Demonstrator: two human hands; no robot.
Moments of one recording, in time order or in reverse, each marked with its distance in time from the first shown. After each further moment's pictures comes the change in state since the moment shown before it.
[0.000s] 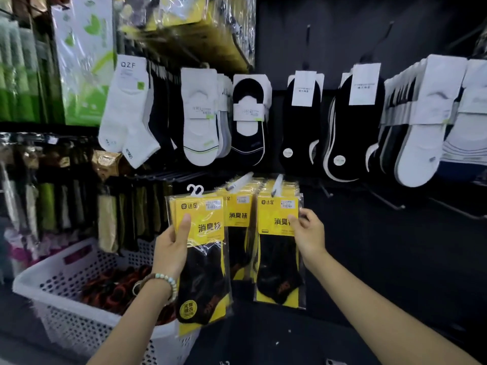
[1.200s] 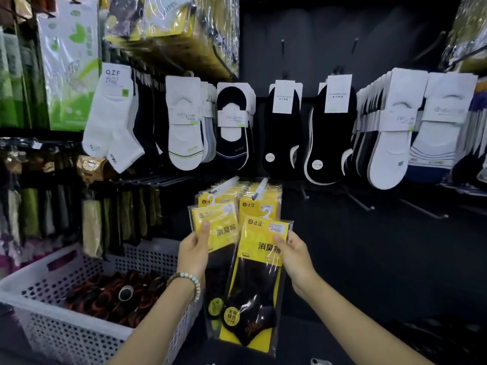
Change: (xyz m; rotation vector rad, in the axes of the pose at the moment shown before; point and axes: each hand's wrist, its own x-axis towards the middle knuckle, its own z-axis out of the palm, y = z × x) left_hand -0.024 0.014 0.061 -0.057 -0.079 -0.080; right_hand -0.048 -0.008 -0.026 0.140 -0.191 0.123
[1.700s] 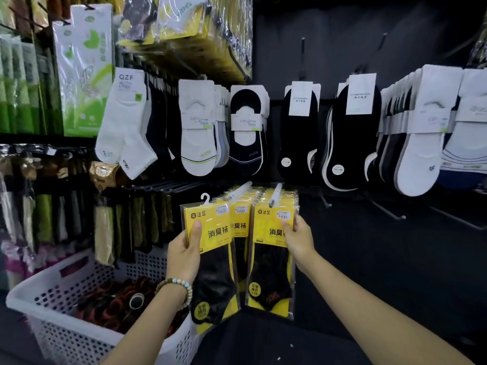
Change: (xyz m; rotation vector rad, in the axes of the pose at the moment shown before) left_hand 0.028 -0.008 -0.032 0.021 0.073 0.238; right_hand 0.079 0.006 0.027 -0.221 0.092 -0.072
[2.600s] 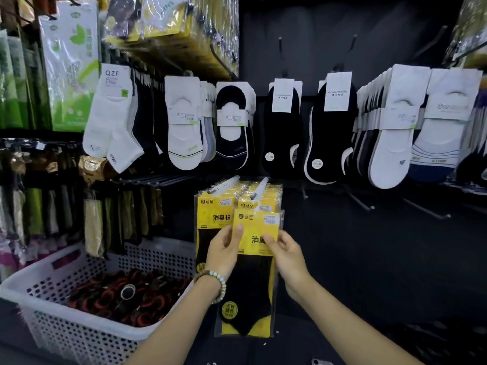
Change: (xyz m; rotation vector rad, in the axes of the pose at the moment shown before) left_hand -0.039 0.010 0.080 -0.124 -0.336 -0.103; right_hand -0.079 -0.003 -0.029 0.312 -0.150 0.074
